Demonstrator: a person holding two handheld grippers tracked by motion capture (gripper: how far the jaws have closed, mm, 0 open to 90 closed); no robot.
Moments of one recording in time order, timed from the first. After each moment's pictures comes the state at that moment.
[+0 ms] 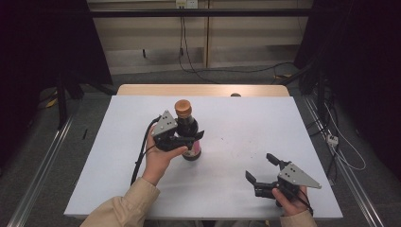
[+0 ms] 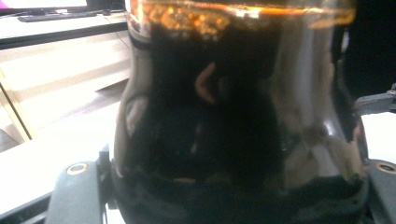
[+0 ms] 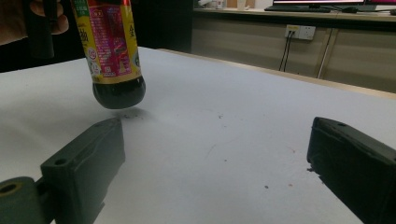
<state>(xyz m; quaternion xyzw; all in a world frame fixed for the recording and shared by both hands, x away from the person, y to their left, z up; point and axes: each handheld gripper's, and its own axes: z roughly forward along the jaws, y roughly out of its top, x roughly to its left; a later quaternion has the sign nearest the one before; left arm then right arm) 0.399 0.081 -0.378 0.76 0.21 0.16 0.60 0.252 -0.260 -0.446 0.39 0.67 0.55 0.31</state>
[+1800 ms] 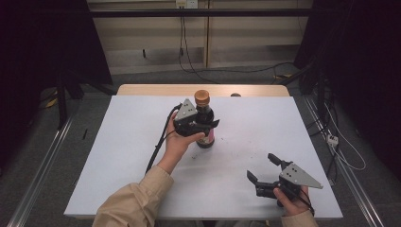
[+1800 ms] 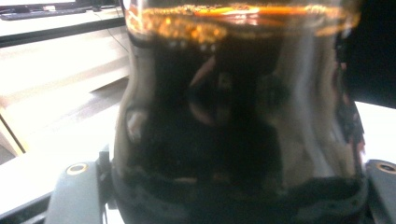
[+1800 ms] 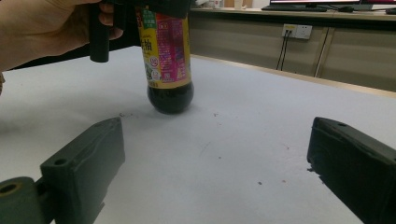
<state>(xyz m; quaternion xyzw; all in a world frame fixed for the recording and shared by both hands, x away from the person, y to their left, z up) 0.451 0.030 -0.393 0.77 0.20 0.16 0.59 0.252 -0.265 -0.448 0.39 0.67 0.55 0.31</state>
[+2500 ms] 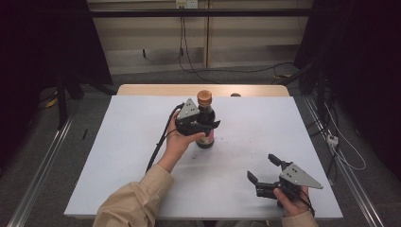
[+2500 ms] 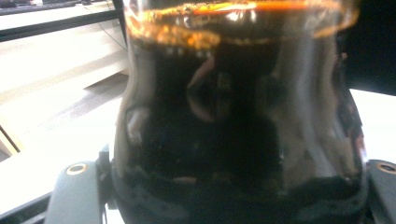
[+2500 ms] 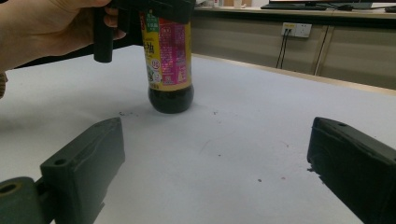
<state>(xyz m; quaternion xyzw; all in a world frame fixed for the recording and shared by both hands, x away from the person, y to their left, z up) 0.457 0.028 -0.396 0.78 0.19 0.15 0.58 0.251 -0.265 -0.449 0.39 0.67 0.55 0.31</state>
